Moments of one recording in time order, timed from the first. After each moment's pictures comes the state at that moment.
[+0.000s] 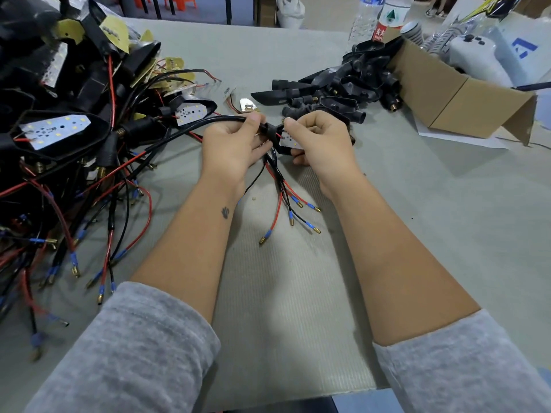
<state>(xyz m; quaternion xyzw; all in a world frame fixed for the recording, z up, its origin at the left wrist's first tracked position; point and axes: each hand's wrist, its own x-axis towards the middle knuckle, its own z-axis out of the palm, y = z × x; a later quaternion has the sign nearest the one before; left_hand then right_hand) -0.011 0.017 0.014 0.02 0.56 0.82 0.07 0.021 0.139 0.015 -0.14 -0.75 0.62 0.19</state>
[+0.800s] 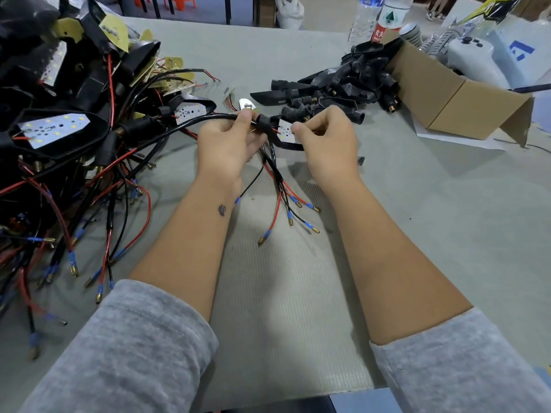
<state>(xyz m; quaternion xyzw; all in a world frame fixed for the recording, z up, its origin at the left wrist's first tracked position) -0.014 0.016 0.017 -0.02 0.55 0.83 0.04 0.023 0.141 0.012 -0.16 -0.80 0.50 0.29</state>
